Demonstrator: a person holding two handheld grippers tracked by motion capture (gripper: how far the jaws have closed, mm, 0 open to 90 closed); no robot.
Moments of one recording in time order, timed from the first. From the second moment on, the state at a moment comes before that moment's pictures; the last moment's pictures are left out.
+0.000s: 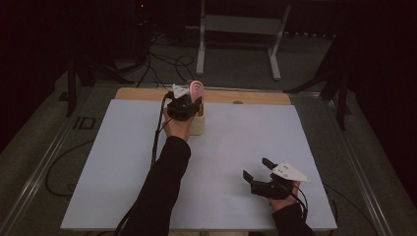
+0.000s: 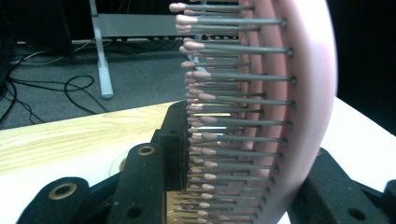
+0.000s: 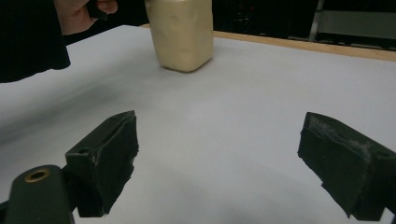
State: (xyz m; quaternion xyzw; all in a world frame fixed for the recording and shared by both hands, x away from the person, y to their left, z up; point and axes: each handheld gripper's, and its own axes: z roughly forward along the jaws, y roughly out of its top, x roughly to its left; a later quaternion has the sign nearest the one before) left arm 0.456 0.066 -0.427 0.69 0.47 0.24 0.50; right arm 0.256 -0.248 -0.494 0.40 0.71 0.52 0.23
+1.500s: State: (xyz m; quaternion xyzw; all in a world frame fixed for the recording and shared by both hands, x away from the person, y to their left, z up) left arm 0.461 0.074 -0.428 0.70 0.49 0.27 0.44; right arm 0.256 -0.249 -0.495 0.41 0.71 0.52 0.23
